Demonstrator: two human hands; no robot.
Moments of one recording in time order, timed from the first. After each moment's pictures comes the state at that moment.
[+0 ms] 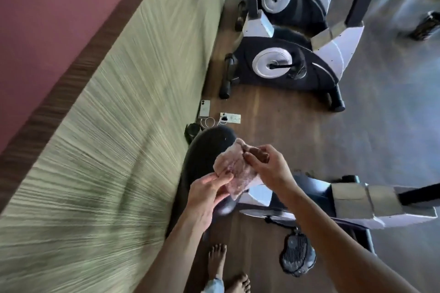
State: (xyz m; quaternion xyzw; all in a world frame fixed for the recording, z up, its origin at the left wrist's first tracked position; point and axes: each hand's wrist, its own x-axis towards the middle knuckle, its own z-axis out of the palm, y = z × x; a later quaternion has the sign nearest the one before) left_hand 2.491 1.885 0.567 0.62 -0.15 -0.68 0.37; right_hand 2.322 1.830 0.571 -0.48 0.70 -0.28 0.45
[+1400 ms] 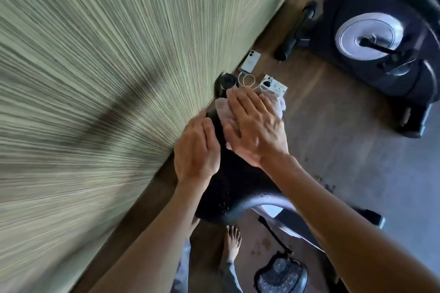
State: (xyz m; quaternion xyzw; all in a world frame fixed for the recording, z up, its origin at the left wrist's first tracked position) left_hand 2.516 1.808 0.439 0.85 -0.37 -0.21 0.32; right_hand 2.408 1.717 0.457 -0.91 0.40 -0.02 0.12
